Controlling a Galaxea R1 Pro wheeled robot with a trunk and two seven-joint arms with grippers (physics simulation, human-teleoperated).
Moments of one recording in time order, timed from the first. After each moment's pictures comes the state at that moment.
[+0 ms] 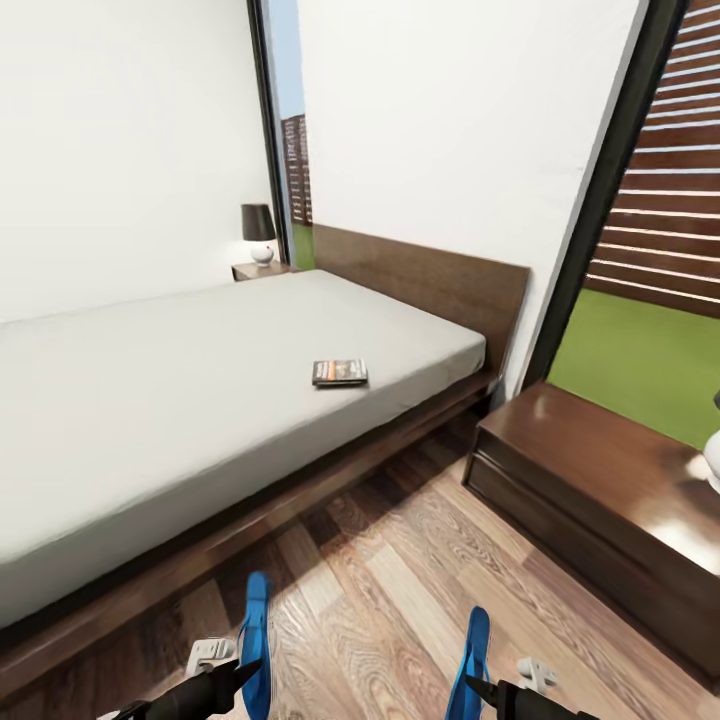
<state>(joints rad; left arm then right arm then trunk) -0.28 0.15 0.08 -0.56 0.26 0.12 -0.81 -0.44 -0.20 0.11 -0.16 -0.49 0.07 0.76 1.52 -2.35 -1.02</state>
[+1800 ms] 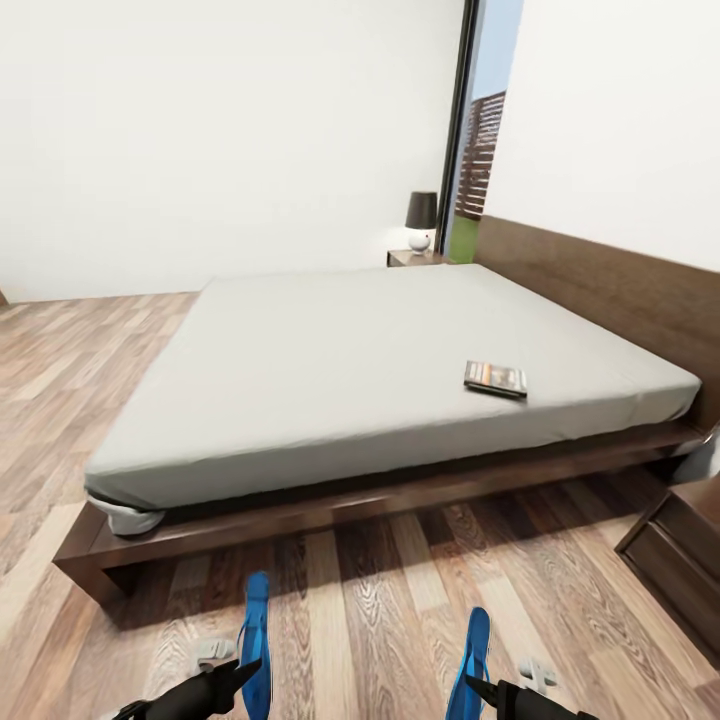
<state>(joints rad) -0.28 0.15 0.08 -0.56 0.26 0.12 -0.81 -0.44 -0.20 0.11 -0.16 -0.49 0.07 0.76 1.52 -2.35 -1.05</state>
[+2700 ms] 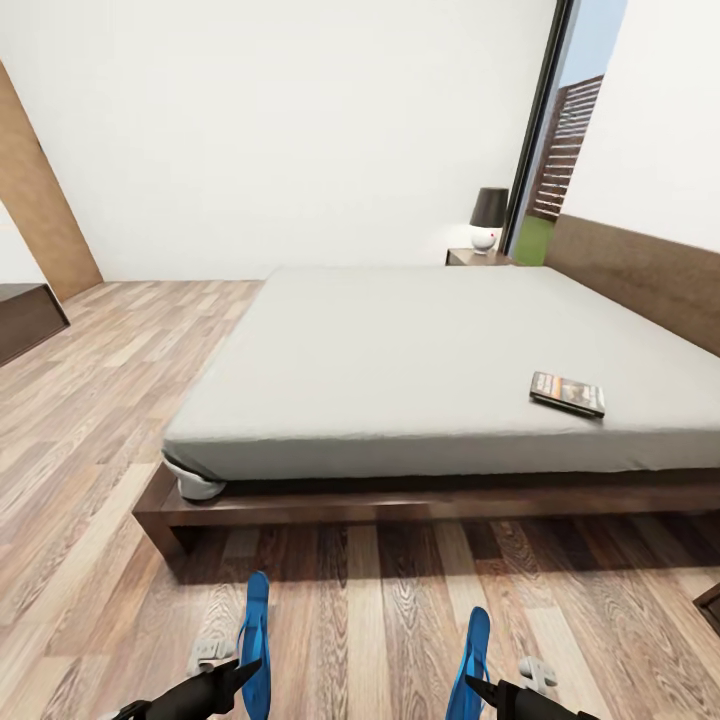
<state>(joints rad) -0.28 0.15 0.08 -0.56 0.26 0.12 -0.81 -0.44 -0.20 0.11 -0.16 -0.49 0.07 0.76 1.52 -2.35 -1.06</state>
